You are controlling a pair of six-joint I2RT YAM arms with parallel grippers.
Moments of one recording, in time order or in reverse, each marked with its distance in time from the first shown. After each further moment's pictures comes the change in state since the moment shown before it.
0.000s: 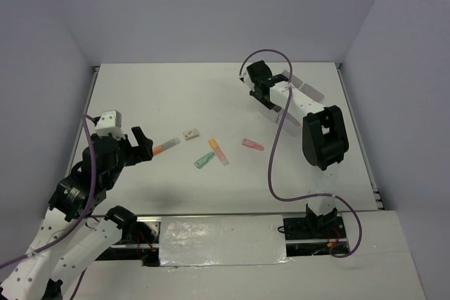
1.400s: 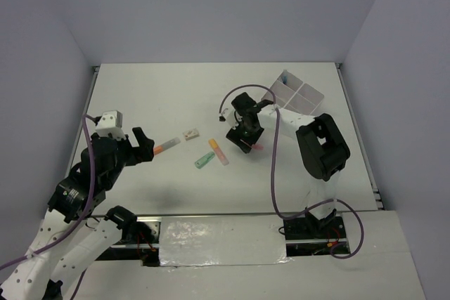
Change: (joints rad) left arm 0.000 -0.009 -0.002 0.018 0.033 0.022; right arm 0.178 -0.108 -0.324 -0.040 -0.528 0.134
